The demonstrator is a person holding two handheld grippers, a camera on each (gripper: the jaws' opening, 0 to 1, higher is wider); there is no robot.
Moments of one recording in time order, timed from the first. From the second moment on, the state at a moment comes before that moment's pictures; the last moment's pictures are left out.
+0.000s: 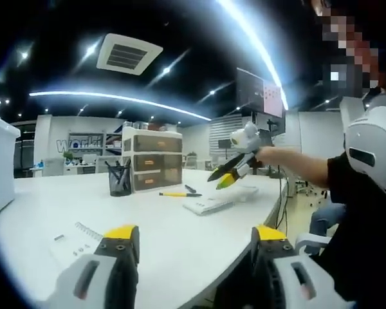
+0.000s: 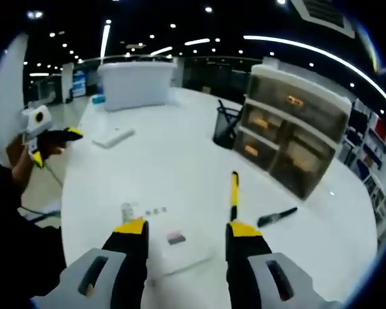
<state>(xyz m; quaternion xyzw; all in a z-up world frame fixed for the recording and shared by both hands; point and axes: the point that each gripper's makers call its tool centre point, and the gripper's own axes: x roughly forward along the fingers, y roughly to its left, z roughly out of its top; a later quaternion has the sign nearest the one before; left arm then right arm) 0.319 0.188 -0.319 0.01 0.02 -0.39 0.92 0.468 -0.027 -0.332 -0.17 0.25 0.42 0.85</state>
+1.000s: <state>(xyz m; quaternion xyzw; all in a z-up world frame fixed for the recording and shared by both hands) 0.318 0.179 -0.334 0.00 0.05 -0.39 0.92 0.528 -0.035 -0.380 -0.20 0.40 0.39 0.81</state>
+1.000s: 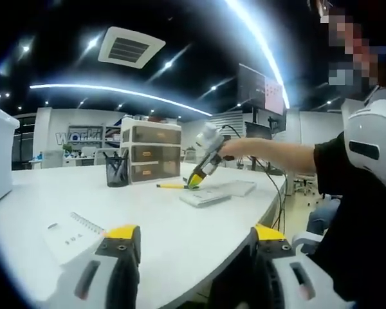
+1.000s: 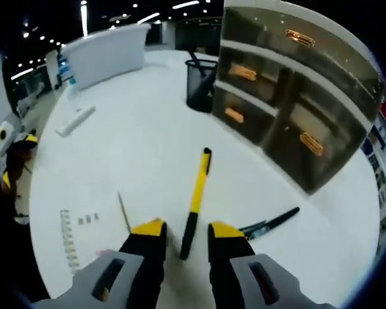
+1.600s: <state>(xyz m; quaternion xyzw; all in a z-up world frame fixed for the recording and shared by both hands) 0.319 0.173 -0.339 0.00 0.06 -0.39 0.92 0.537 -0.035 -0.386 -0.22 0.47 0.38 0.77</state>
